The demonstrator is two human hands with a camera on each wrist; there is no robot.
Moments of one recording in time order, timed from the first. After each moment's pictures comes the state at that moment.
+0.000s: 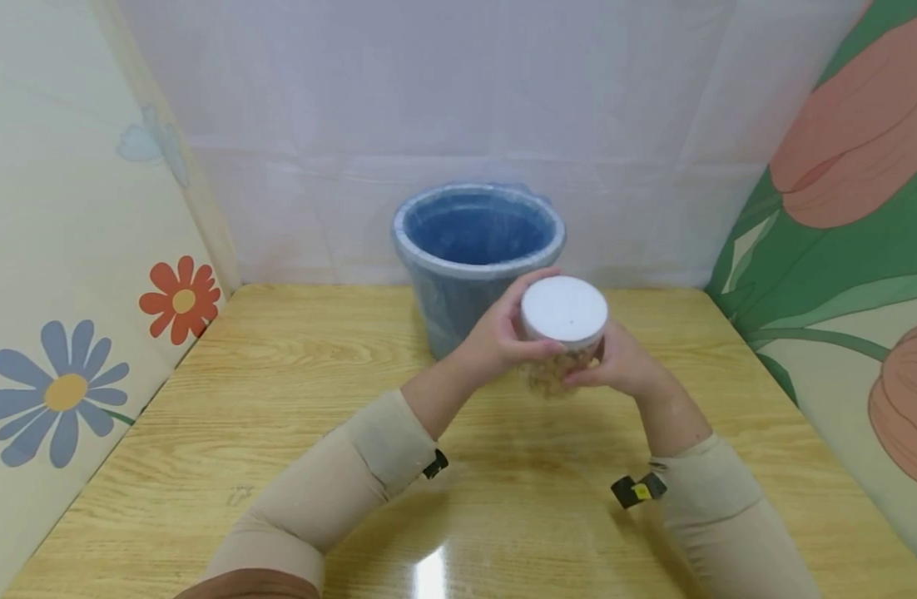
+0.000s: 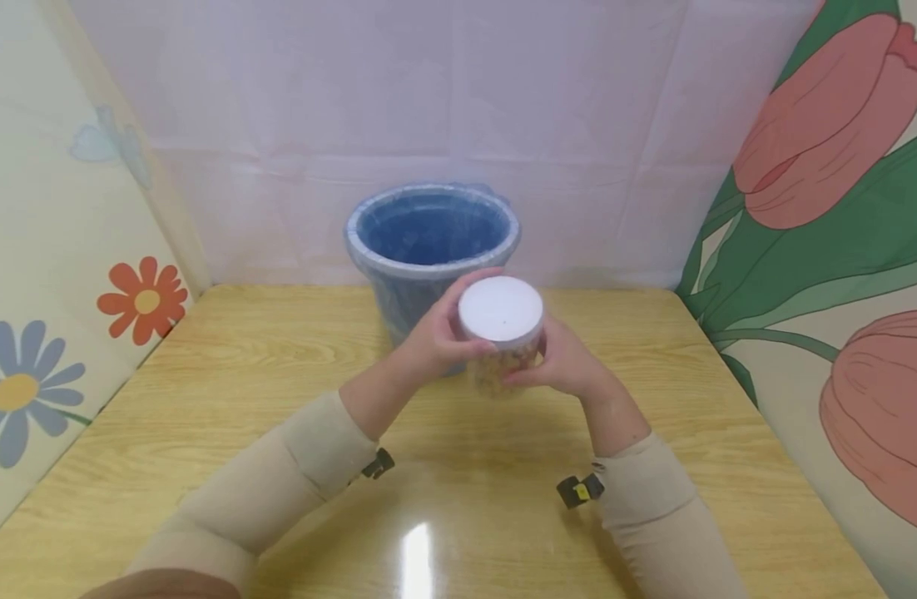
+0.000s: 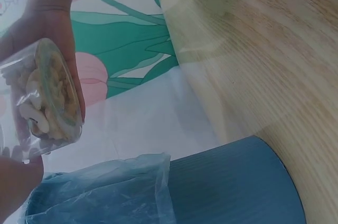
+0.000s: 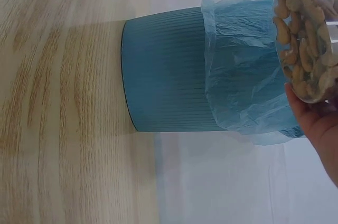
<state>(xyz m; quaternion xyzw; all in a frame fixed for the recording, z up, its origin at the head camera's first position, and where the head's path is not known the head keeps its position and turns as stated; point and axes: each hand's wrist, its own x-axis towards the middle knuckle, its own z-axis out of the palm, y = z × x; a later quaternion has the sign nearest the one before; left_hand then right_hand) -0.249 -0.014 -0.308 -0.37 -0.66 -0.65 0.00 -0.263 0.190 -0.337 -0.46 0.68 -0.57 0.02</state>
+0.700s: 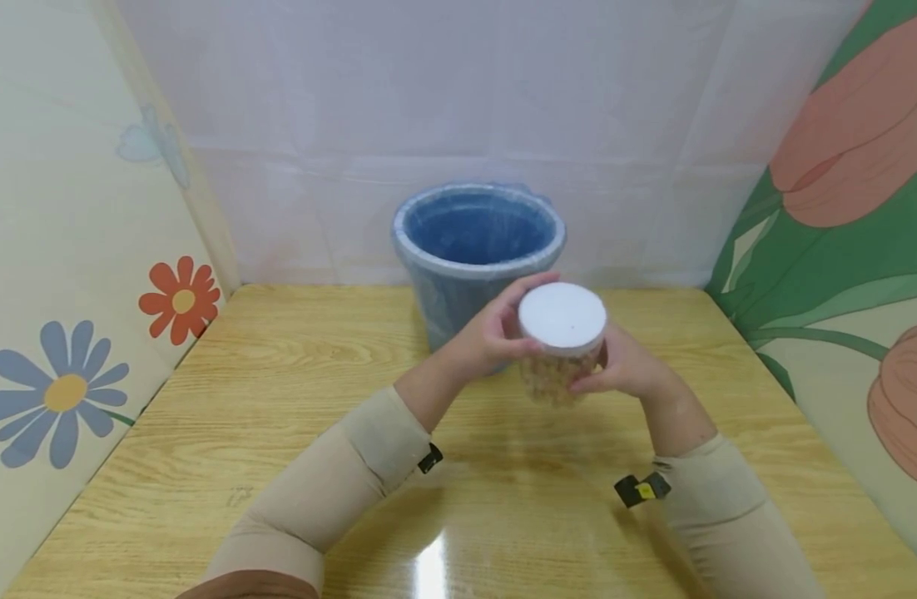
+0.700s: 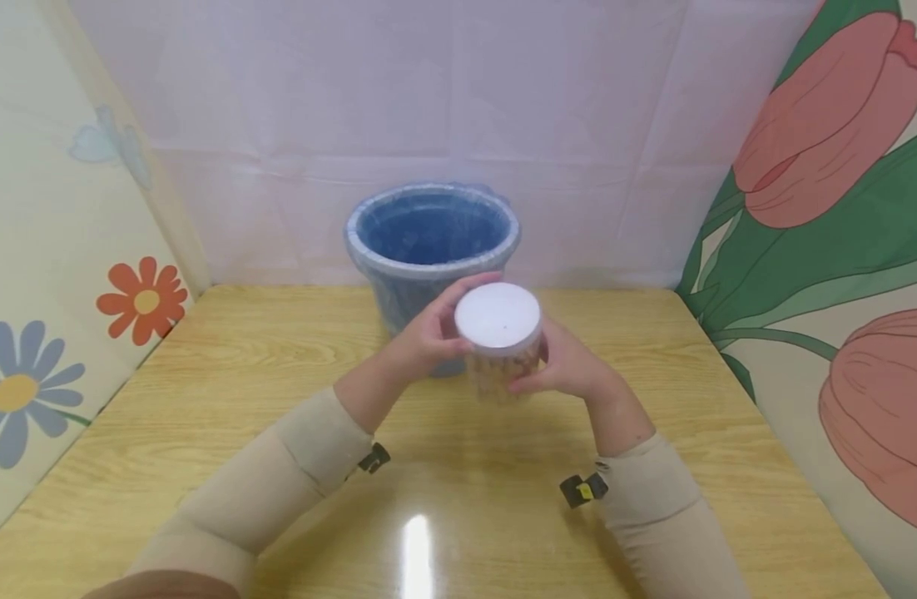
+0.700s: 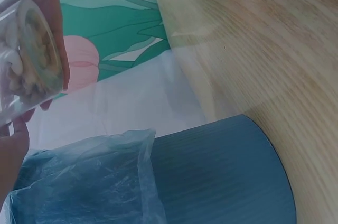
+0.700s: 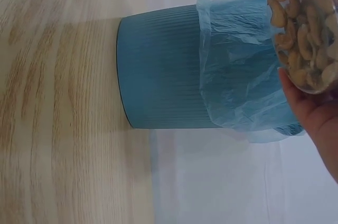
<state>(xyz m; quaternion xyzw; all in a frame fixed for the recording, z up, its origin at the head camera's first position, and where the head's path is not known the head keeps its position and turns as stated) -0.258 -0.023 -0.314 -0.45 -0.57 -0.69 -0.09 -0.258 0.196 -0.332 -0.46 0.70 -0.54 0.06</state>
